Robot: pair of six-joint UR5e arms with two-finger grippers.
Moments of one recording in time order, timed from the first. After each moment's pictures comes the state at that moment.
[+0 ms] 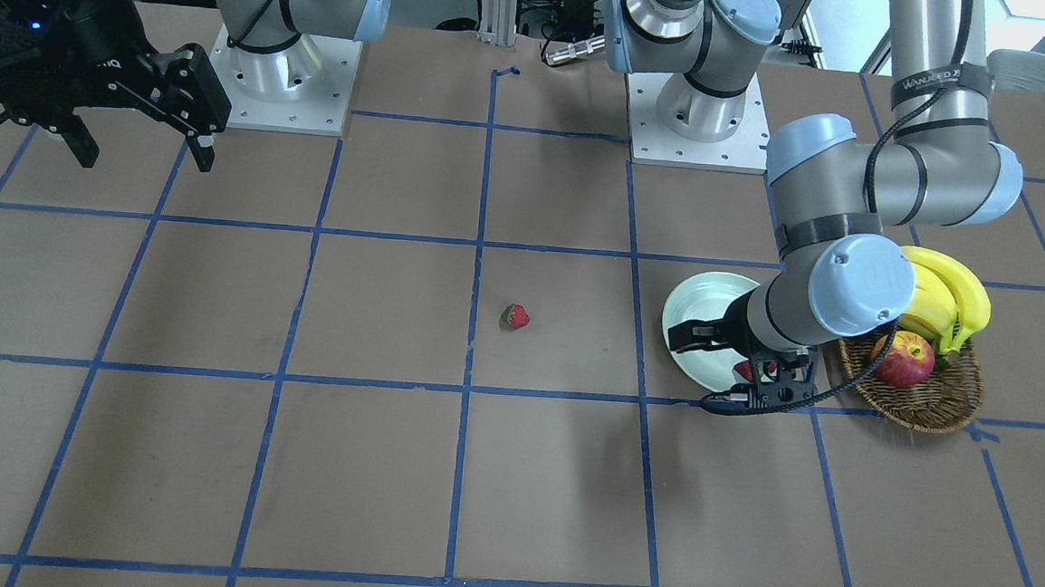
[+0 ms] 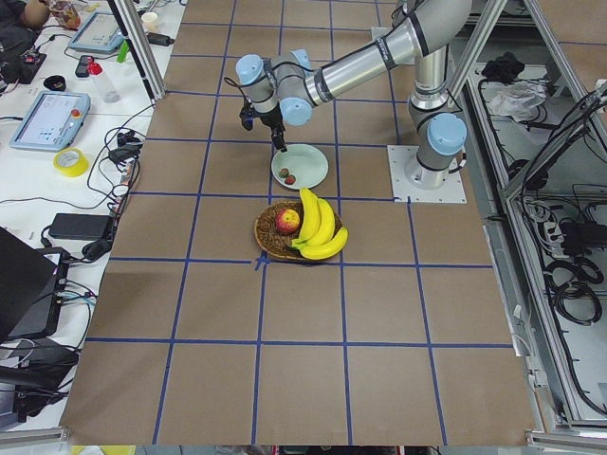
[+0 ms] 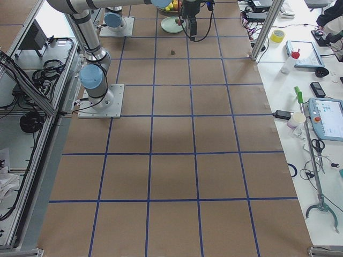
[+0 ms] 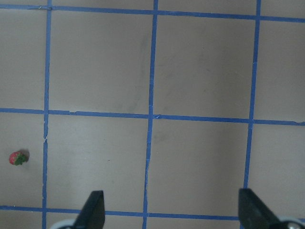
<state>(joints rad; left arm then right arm) -1.48 -1.88 -1.77 -1.31 1.56 -0.04 1.52 -1.56 1.44 -1.54 -1.56 -0.11</state>
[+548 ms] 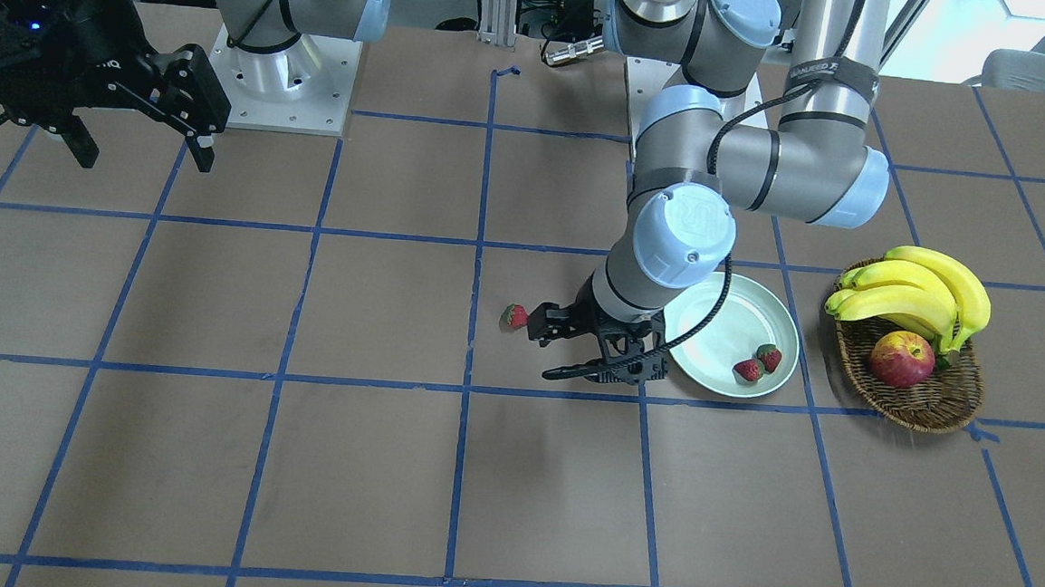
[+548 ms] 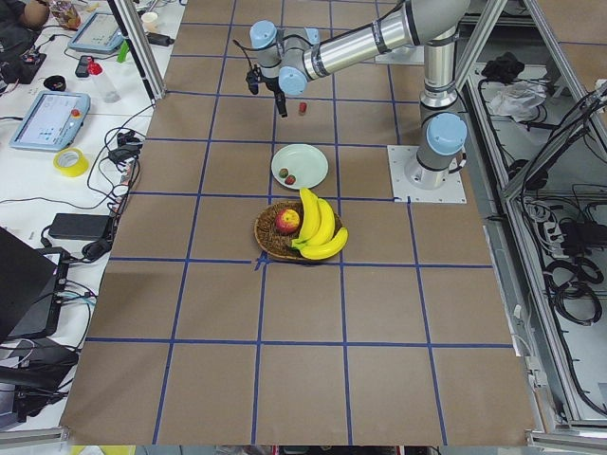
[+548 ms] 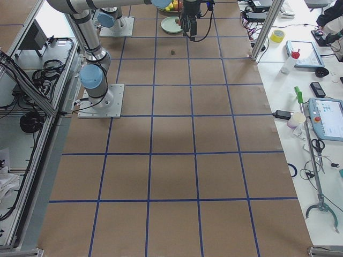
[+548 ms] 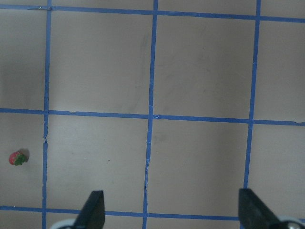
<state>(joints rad) -1.73 -1.91 -1.79 -1.13 1.41 -0.35 1.52 -1.56 1.44 -1.54 -1.56 -0.11</state>
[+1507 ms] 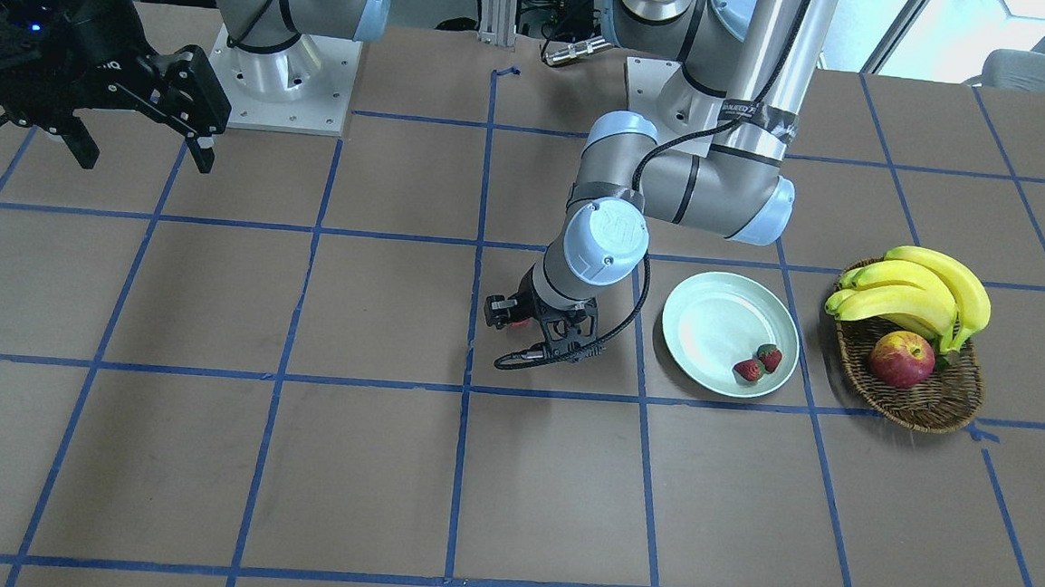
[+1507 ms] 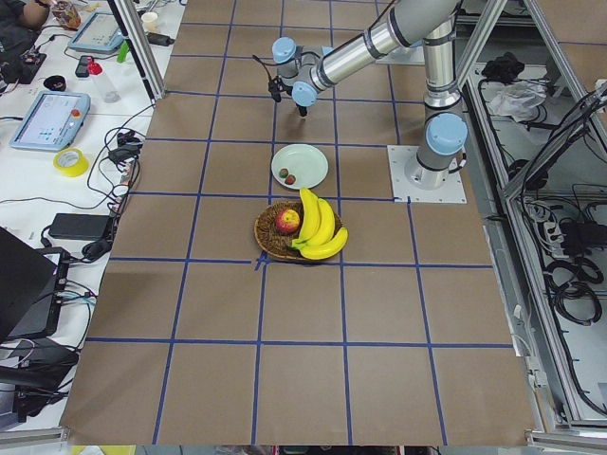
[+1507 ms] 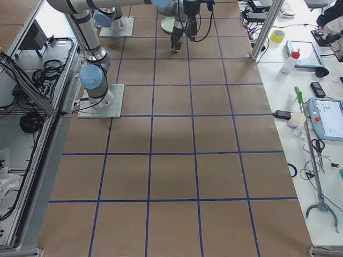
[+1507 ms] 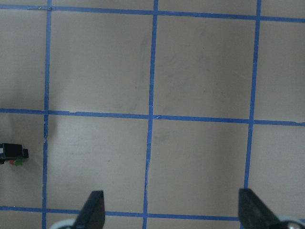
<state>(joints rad) -1.80 -1.97 -1.95 -0.94 1.33 -0.51 1.52 -1.56 1.44 -1.54 -1.56 -0.11</state>
